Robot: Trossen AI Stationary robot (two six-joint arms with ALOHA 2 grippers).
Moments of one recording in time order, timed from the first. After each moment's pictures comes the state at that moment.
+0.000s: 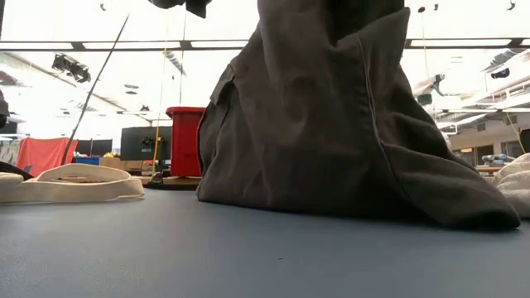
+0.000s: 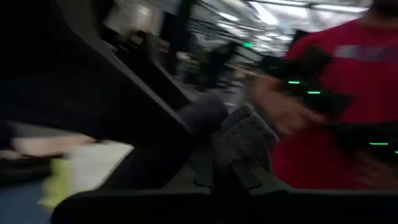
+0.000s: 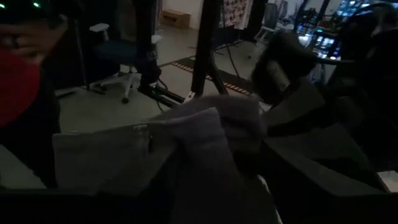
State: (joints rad) left arm 0.11 1.57 1.20 0.47 0.86 -0.37; right arm -0.05 1.34 1.26 -0.15 -0.60 -0.29
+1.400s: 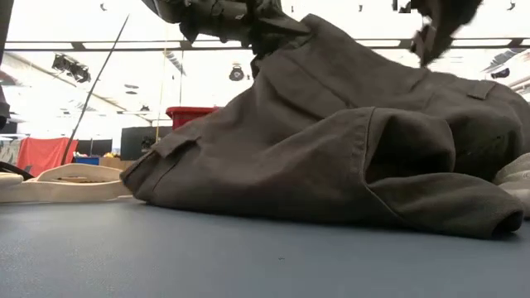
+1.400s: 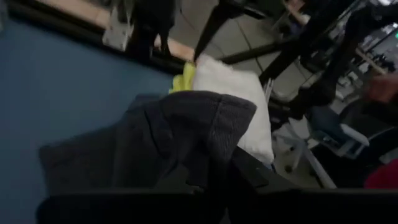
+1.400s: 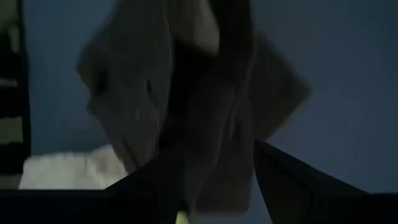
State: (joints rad) left arm 0.18 1.62 1.20 0.05 0.50 -0.35; right arm 0.00 1.06 1.05 -1.07 -0.10 0.27
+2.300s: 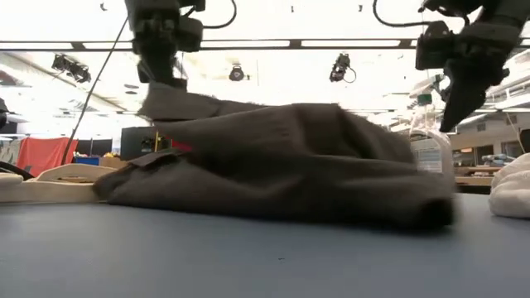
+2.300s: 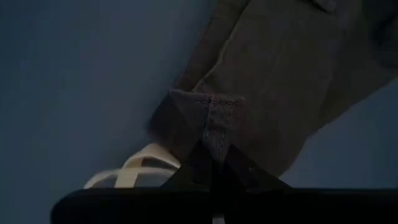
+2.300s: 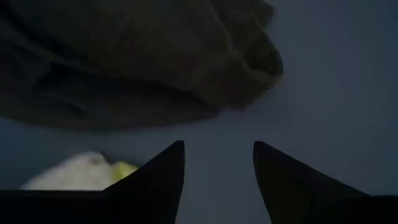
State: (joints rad) left arm 0.24 1.32 1.20 -1.07 0.11 -0.22; right arm 0.04 0.88 0.64 -0.81 0.07 0.56
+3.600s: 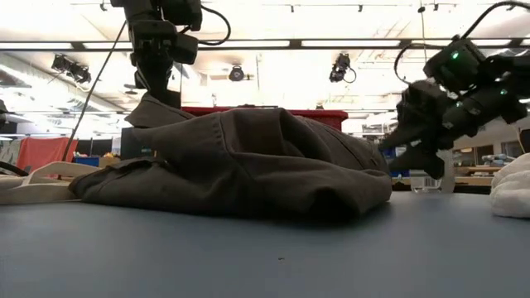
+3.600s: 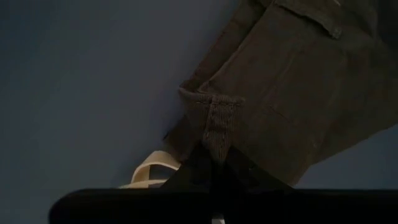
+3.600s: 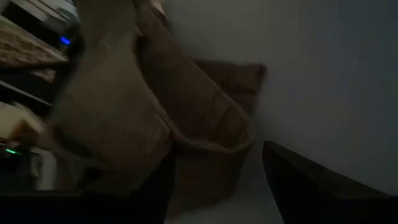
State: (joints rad) left arm 0.40 1.32 1.20 -1.13 0.09 -0.09; right arm -0.37 1.09 0.10 0.49 -0.26 0.62
